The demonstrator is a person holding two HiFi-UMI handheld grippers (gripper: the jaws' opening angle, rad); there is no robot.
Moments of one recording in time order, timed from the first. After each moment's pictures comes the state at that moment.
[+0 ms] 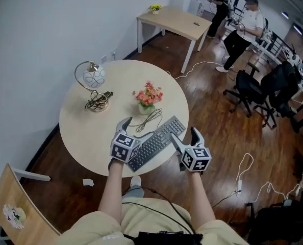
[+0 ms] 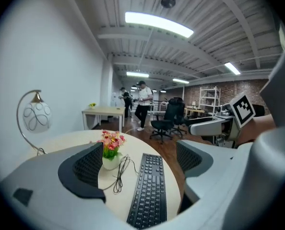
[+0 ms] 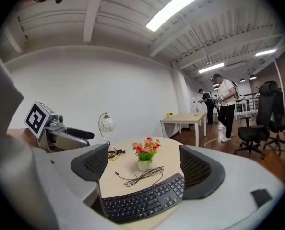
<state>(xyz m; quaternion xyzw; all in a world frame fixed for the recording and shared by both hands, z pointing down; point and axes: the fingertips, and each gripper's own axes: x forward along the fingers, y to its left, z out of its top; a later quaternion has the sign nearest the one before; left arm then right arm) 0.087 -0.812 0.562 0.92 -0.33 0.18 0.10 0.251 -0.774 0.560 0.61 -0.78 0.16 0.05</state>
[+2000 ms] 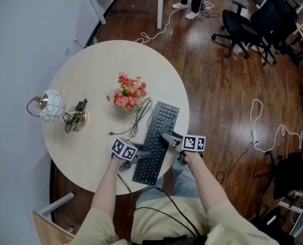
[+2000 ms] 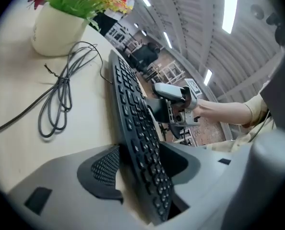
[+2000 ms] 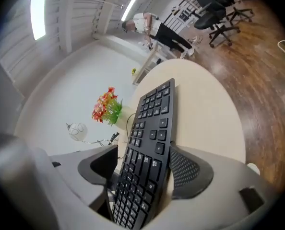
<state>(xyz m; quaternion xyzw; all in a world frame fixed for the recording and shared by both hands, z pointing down) 0.113 -0.791 0.851 0.81 0.08 0.41 0.42 0.239 -0.833 0.844 0.50 -0.64 0.58 -0.10</state>
